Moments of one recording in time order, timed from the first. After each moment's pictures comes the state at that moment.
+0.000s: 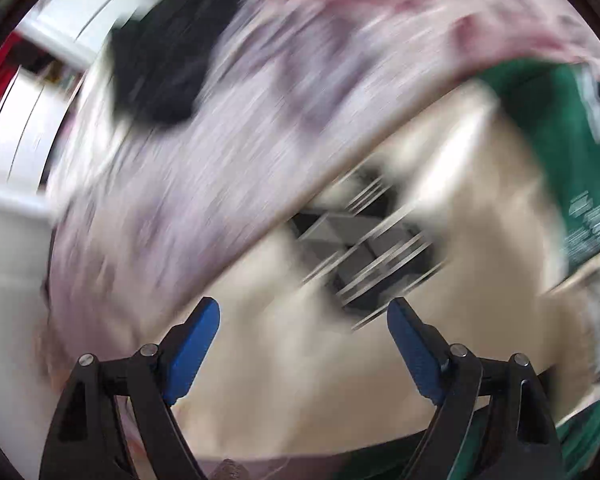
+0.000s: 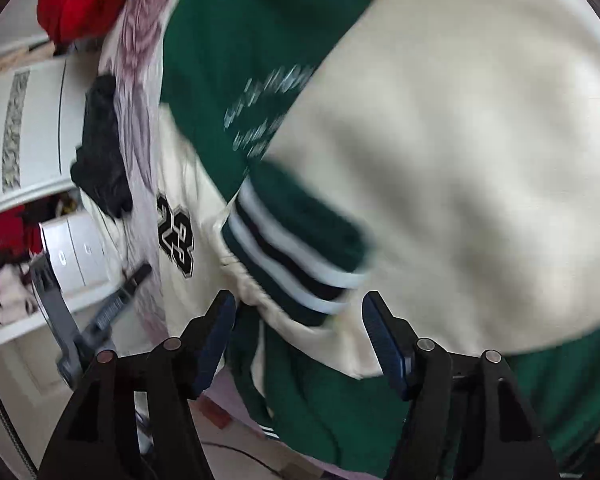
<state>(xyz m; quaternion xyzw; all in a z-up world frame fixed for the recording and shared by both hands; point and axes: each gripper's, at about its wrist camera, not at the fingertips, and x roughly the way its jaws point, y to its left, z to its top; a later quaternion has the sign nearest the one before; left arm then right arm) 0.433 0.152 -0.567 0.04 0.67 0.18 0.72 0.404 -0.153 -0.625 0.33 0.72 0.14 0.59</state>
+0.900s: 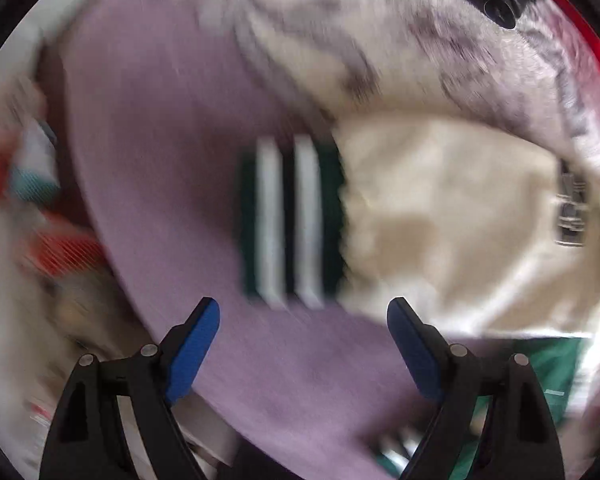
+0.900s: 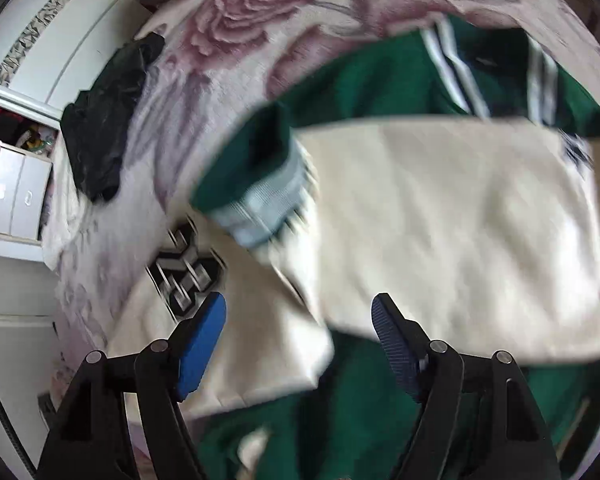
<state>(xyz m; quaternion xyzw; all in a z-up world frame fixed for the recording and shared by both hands) 0.202 0.337 -0.590 -0.35 0.66 0.26 0.61 0.446 -0.075 -0.531 0.10 0.65 0.12 0.75</state>
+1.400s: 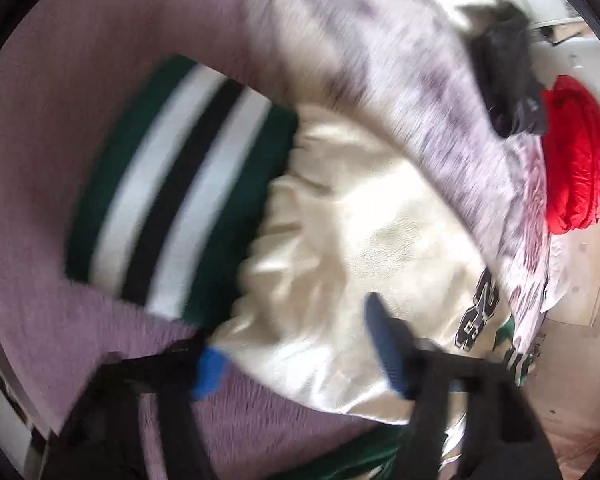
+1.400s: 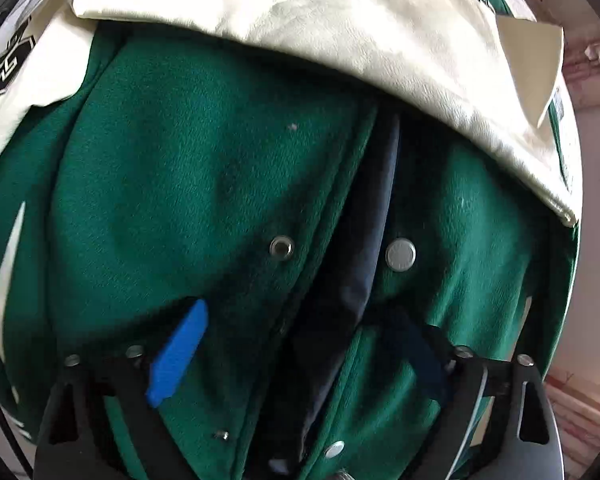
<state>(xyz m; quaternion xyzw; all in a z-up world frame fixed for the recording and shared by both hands) 0.213 0.337 -0.636 -0.55 0.47 0.28 0.63 0.322 -0.133 -0.633 -0.11 0.71 -0.04 0.69</state>
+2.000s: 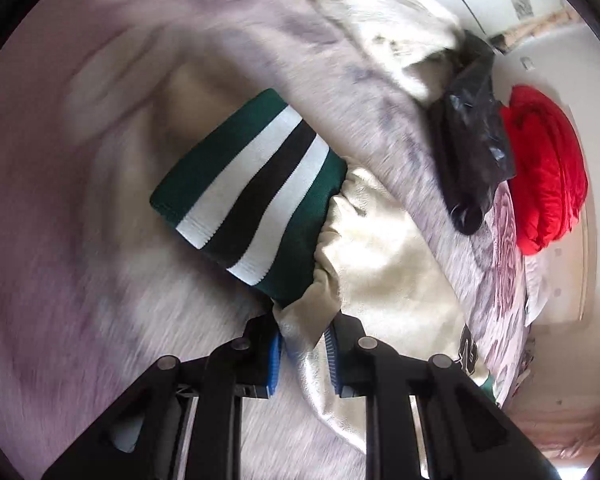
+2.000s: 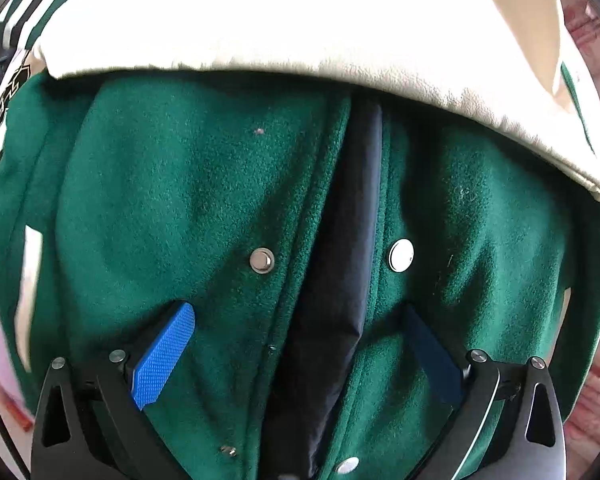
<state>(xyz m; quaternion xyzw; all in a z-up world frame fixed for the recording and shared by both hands) 0.302 0.460 -0.640 -0.52 0.41 0.23 0.72 0.293 -0.204 -0.627 0.00 0.72 0.00 0.70</state>
